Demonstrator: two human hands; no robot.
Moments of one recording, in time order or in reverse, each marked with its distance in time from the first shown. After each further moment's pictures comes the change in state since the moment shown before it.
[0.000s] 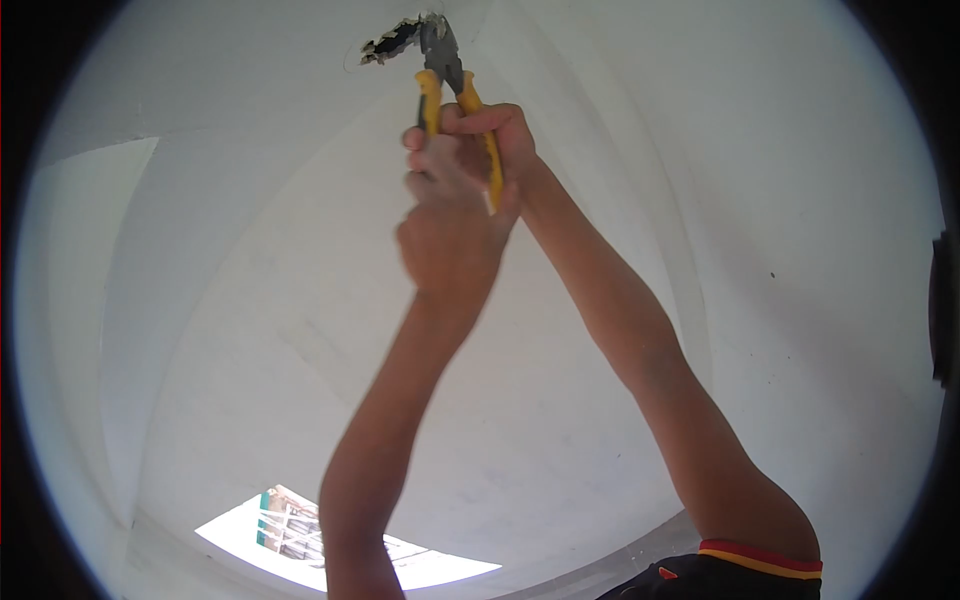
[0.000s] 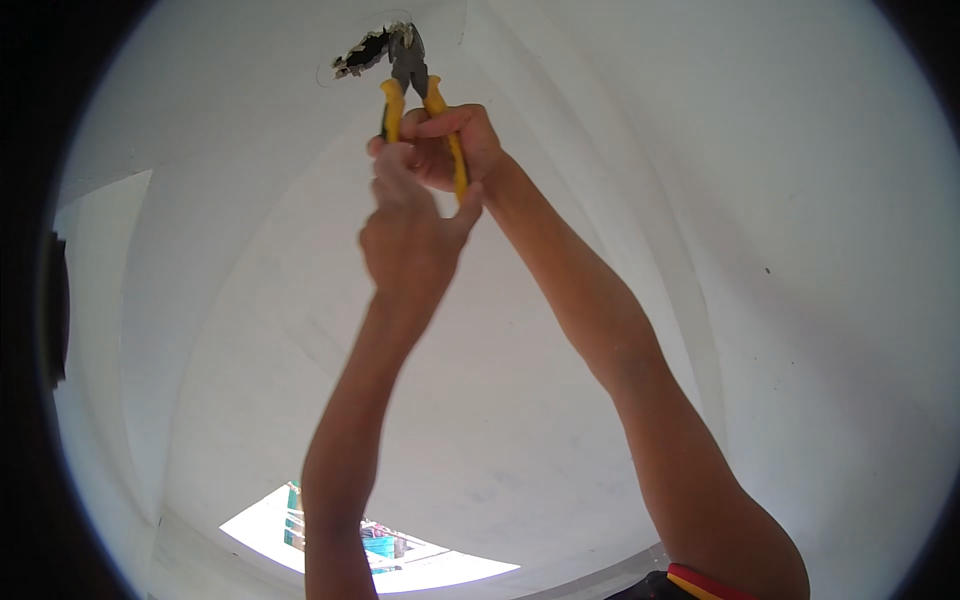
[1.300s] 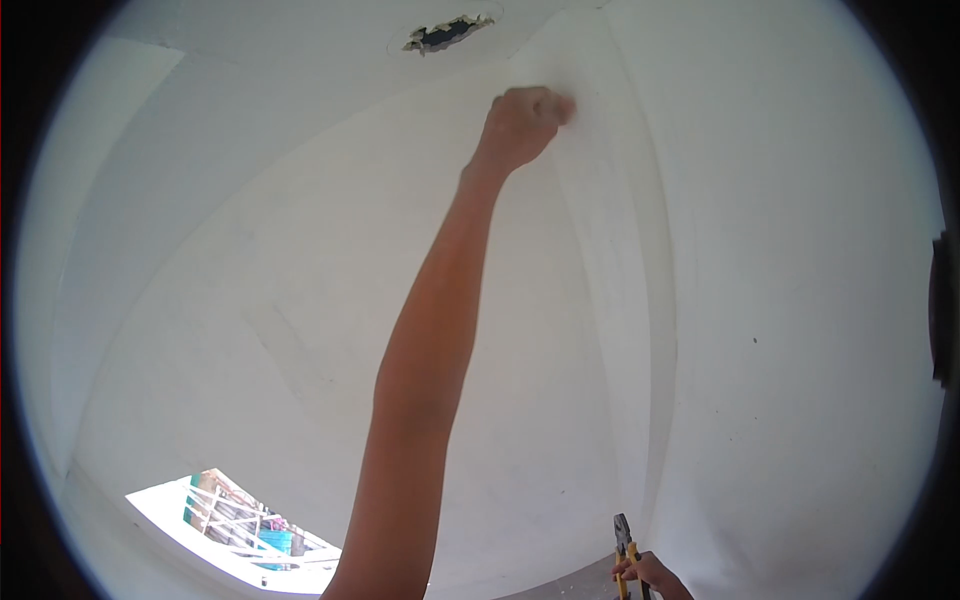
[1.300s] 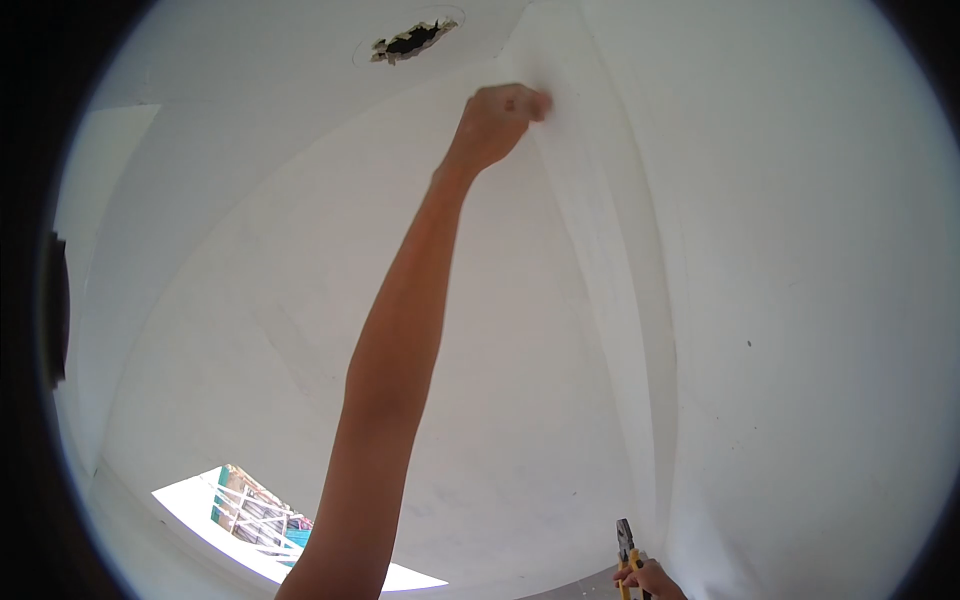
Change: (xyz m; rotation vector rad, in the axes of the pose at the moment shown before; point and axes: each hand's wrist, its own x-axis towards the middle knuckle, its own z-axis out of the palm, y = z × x) left_hand 0.145 -0.008 0.085 -0.873 0.002 0.254; right_hand -0.641 0.207 0.188 -0.396 1.572 1.176
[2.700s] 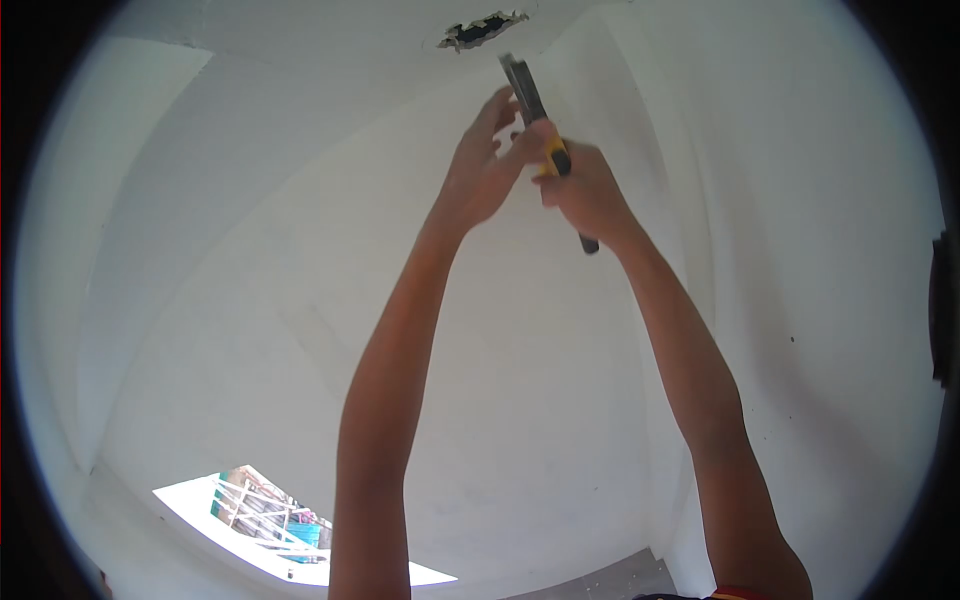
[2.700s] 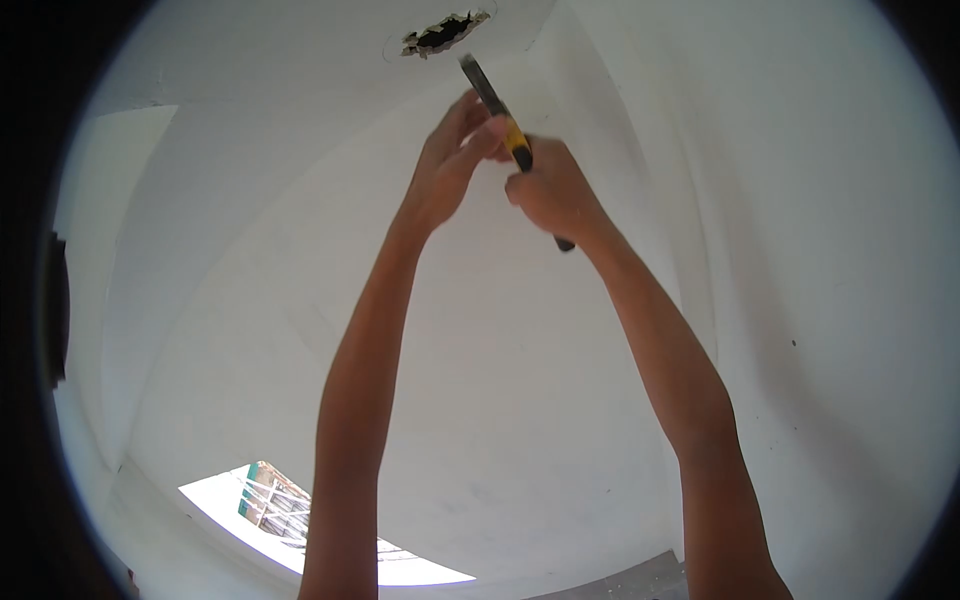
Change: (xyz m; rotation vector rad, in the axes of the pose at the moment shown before) left_hand -0.064 0.002 -0.067 -0.318 -0.113 -0.102; right_hand -0.161 -0.619 0.144 -0.298 0.230 -1.559
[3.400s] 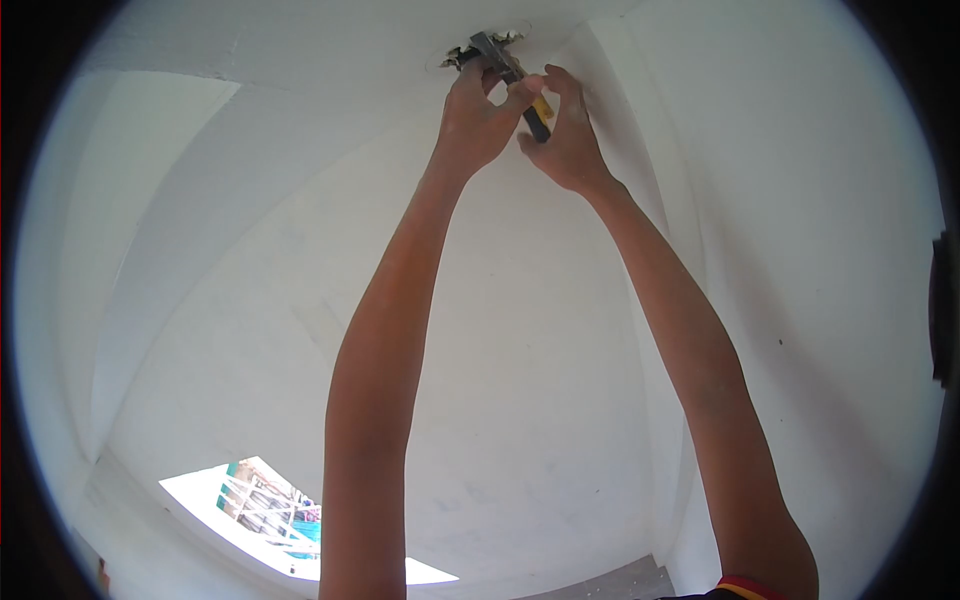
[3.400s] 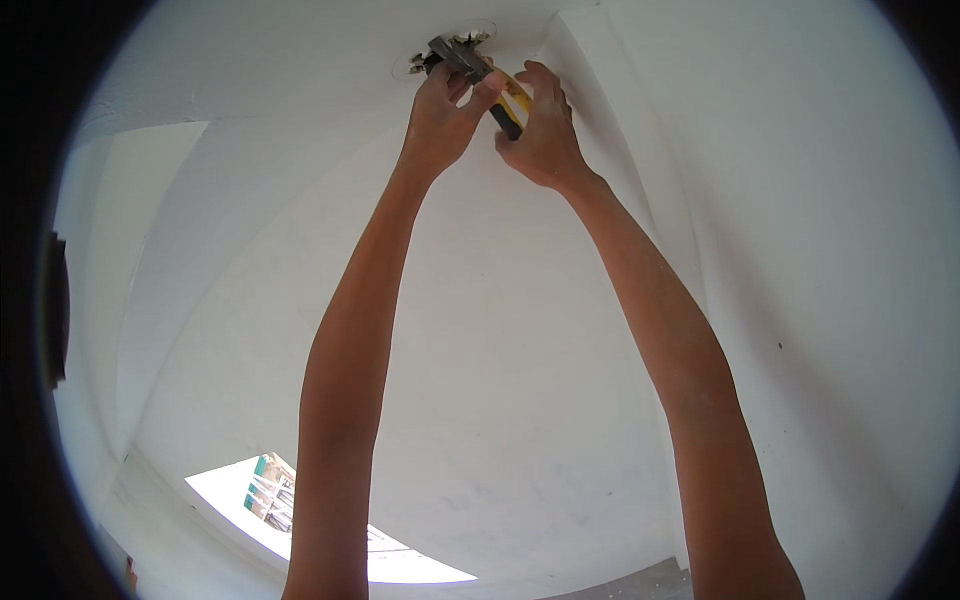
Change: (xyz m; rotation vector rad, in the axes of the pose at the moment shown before) left_hand 0.050 0.026 -0.013 0.268 0.163 0.176; right_hand 0.074 0.015 0.003 -0.175 0.297 -0.546
